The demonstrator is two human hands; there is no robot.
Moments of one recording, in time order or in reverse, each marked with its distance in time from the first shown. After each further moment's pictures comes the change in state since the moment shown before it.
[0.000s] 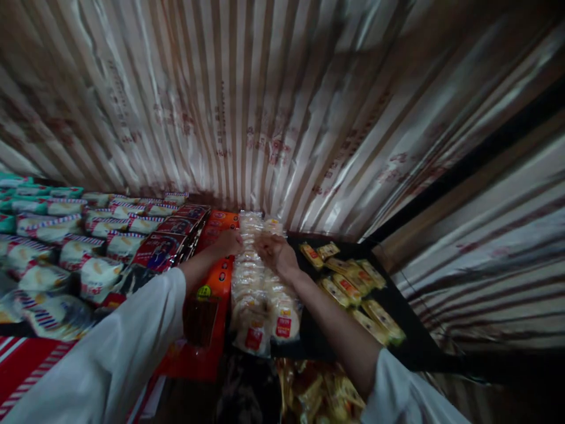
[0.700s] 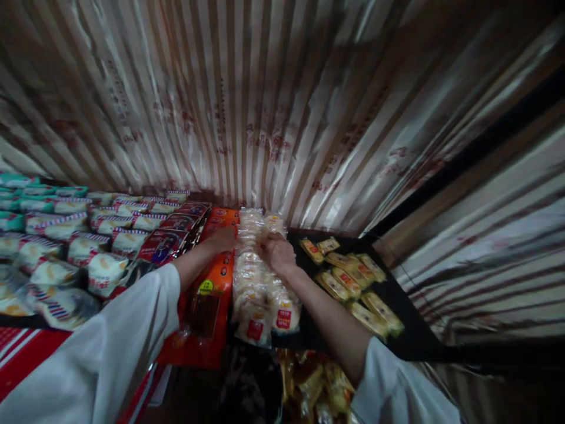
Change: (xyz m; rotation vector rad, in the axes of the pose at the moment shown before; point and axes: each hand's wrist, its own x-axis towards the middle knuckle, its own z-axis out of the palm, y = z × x) left_hand -0.015 0.001 -0.017 0.015 -0.143 -0.068; right_hand -0.002 -0.011 -0.003 -0.175 -0.053 -0.051
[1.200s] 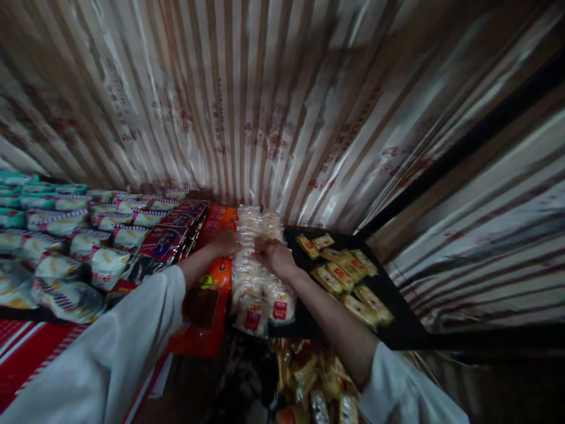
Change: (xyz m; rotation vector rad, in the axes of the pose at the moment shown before) left_hand -0.010 0.007 0.018 -0.158 -0.045 -0.061; right_hand -0.024 0.000 -0.003 0.093 -0.131 -0.013
